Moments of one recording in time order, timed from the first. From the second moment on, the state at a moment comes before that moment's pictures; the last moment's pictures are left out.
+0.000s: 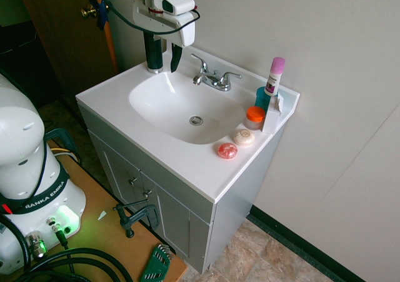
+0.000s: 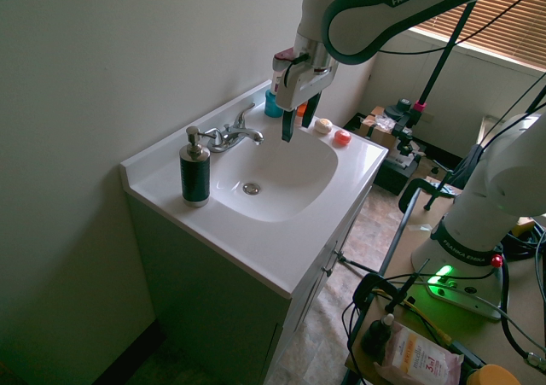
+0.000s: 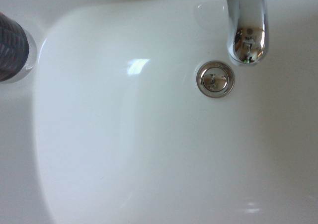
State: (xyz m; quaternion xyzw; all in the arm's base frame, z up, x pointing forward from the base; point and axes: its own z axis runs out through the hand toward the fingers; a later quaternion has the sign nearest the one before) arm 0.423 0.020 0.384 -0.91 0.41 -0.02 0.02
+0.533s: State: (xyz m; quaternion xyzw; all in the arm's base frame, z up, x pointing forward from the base) arm 0.471 0.066 0.486 -0.93 0.36 -0.07 0.04
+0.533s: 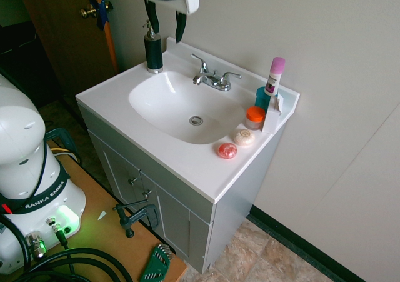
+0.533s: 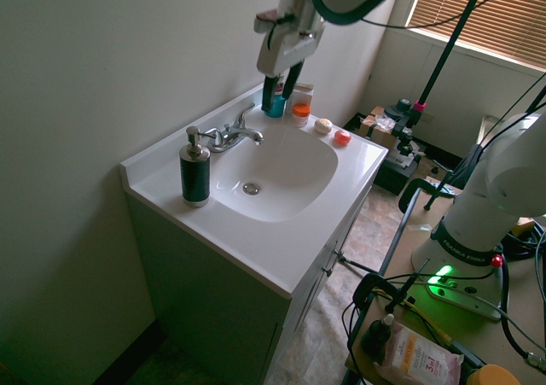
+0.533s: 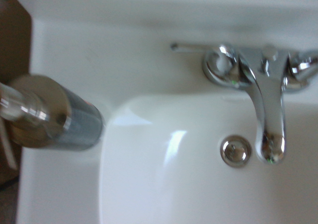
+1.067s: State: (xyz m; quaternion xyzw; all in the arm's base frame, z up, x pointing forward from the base) arm 0.523 0.165 0.527 -0.94 0.32 -0.08 0.03
